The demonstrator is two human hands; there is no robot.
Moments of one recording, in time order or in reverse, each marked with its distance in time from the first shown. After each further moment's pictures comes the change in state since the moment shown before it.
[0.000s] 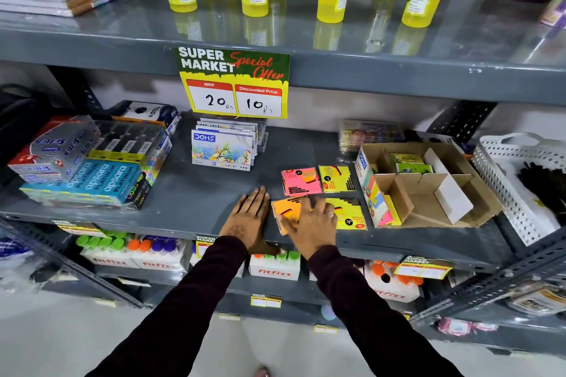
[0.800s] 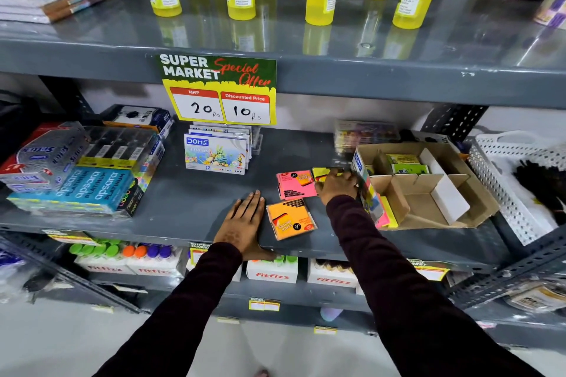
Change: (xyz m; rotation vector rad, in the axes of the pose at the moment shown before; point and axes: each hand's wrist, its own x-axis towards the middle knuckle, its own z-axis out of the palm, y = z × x) left_hand 0.001 0.000 0.002 0.018 -0.007 -0.005; right_hand 0.104 0.041 -0.031 0.010 -0.142 0.236
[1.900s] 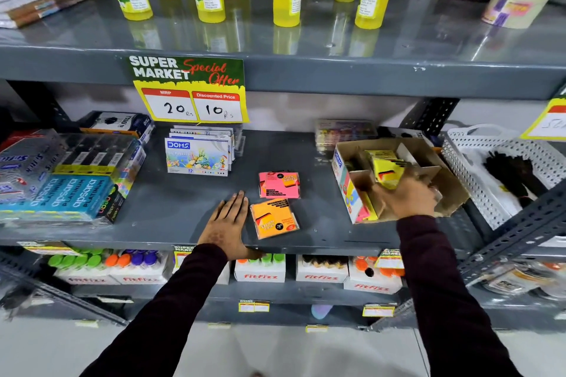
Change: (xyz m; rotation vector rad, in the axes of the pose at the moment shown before) left_hand -0.005 0.003 -0.004 0.020 0.008 -0.003; right_hand -0.057 0.134 -0.071 0.146 0.282 0.235
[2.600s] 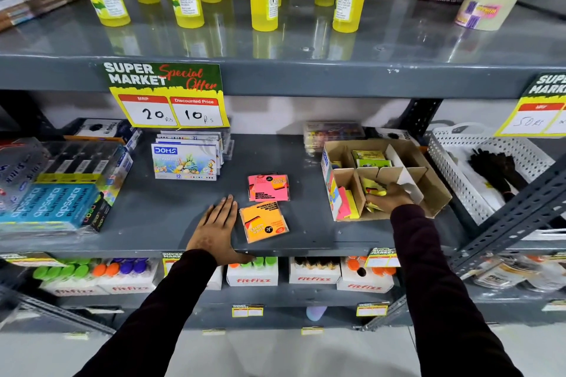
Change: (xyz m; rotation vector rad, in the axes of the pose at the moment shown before) left_hand 0.001 0.000 -0.002 -0.007 -0.017 -0.008; right_hand 0.044 0.027 0.030 0.189 -0.327 0.076
